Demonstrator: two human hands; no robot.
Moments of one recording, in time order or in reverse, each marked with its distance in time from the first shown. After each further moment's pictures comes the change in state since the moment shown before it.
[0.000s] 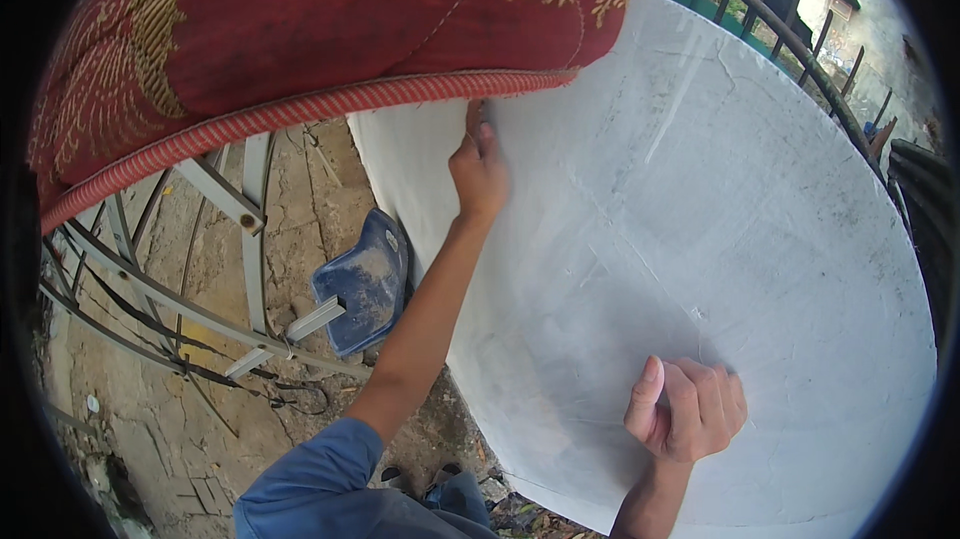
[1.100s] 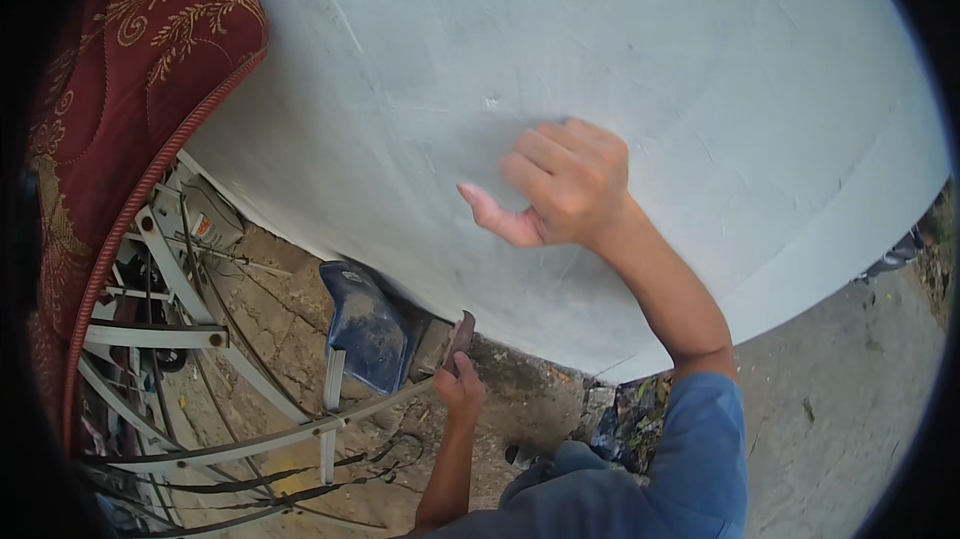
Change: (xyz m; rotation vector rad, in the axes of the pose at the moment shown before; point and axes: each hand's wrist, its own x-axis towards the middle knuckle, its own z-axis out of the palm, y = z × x) left_hand -0.289 0.059 -0.202 0.023 -0.756 -0.447; right_hand -0.010 0.012 -0.002 -0.053 0.045 -0.003
